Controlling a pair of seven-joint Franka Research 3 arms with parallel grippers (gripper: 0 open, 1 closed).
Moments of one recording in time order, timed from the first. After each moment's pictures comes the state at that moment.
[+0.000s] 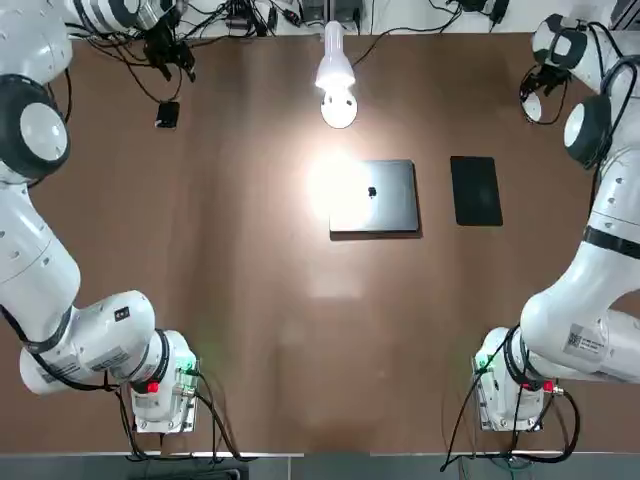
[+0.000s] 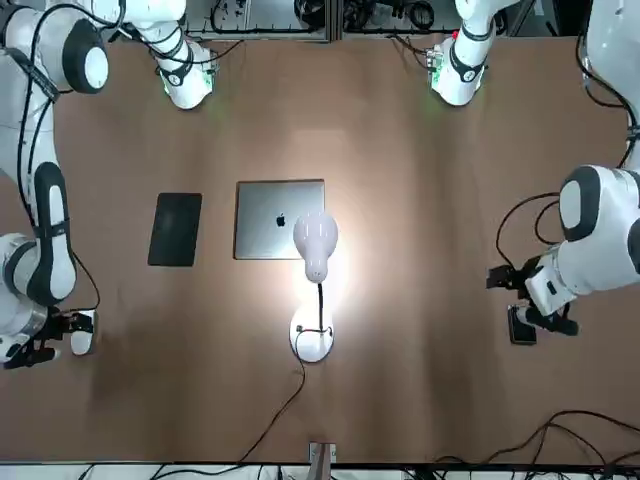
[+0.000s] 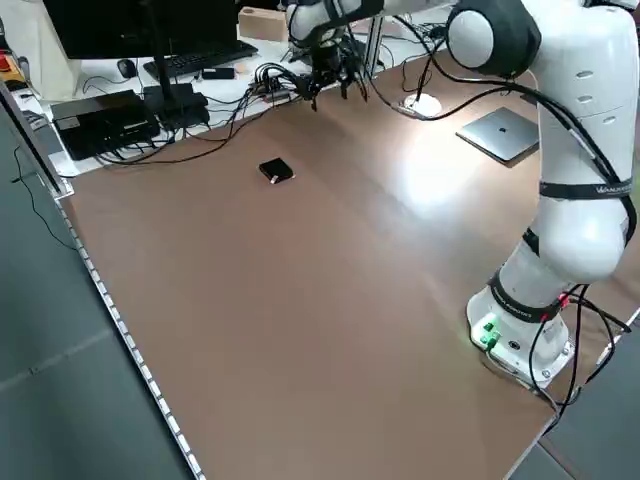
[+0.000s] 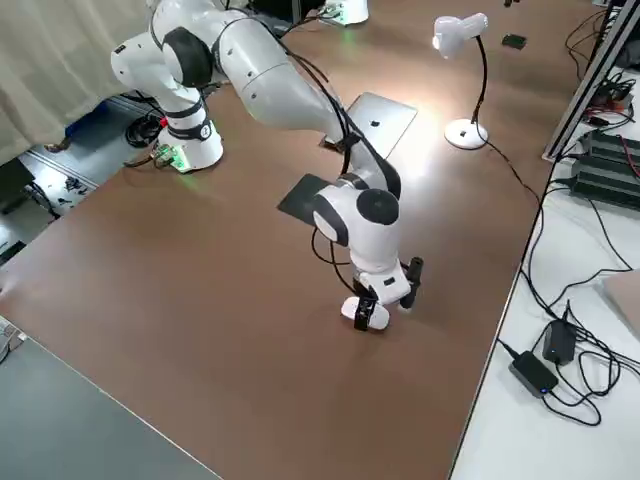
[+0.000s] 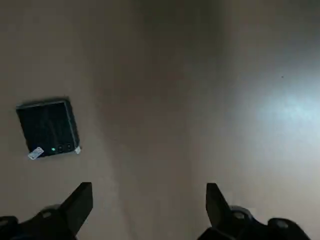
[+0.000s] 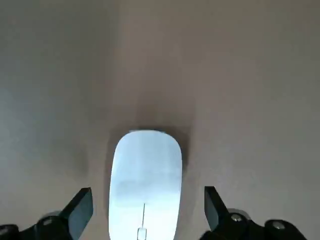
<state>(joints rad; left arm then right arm) 0.36 0.52 -0.42 -1.60 0.10 2.06 0.12 -0.24 0.93 -0.13 -1.27 0.09 2.25 -0.54</state>
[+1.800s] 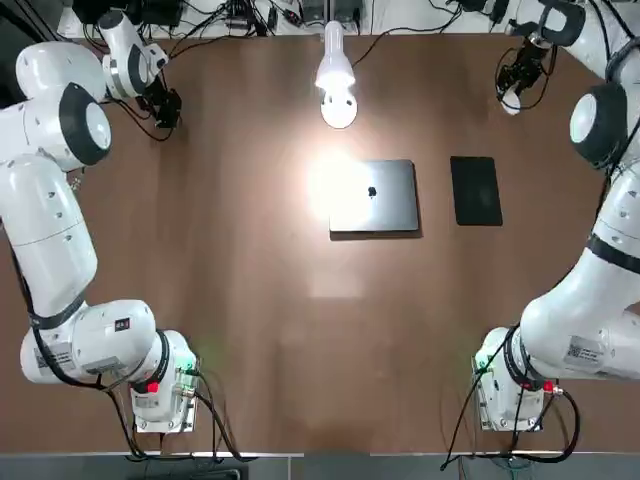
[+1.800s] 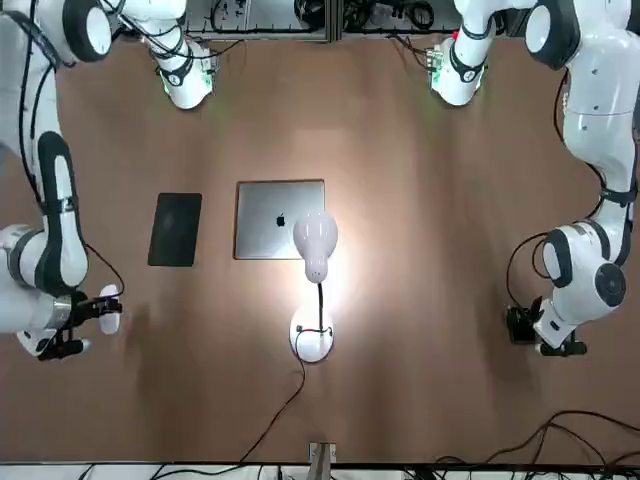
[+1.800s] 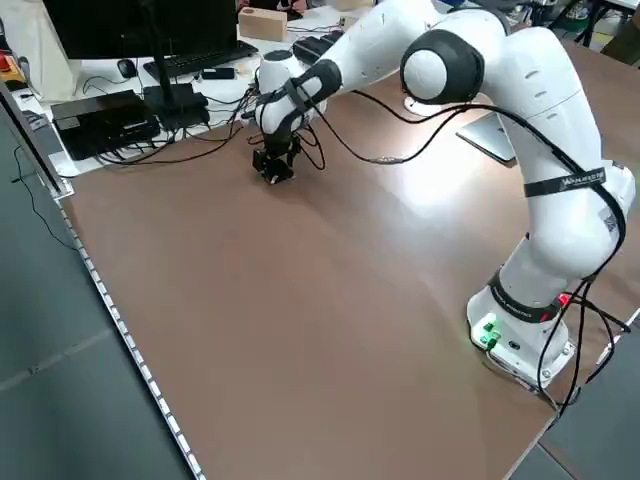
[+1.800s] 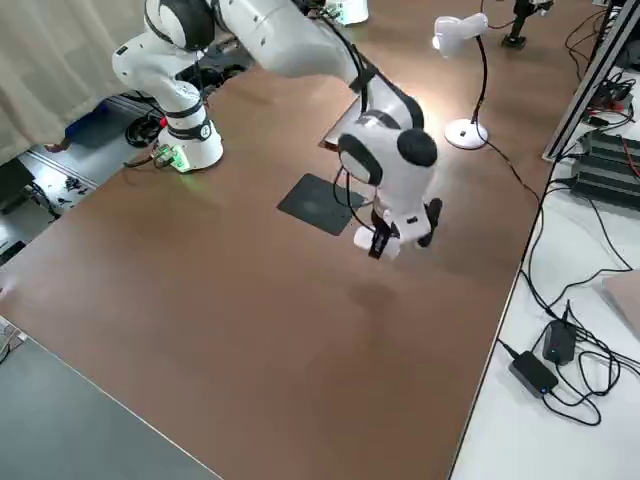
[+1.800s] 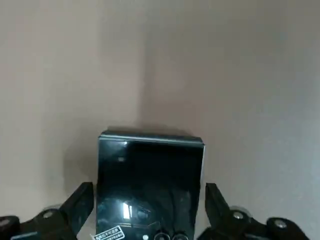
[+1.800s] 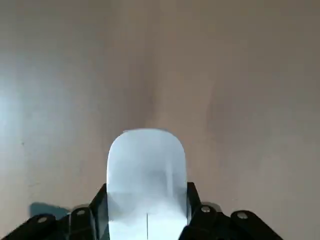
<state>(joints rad) 0.17 0.81 -0.03 -1.56 0.01 2.41 0.12 -0.13 0.66 -0.04 -1.50 0.10 2.01 -0.34</state>
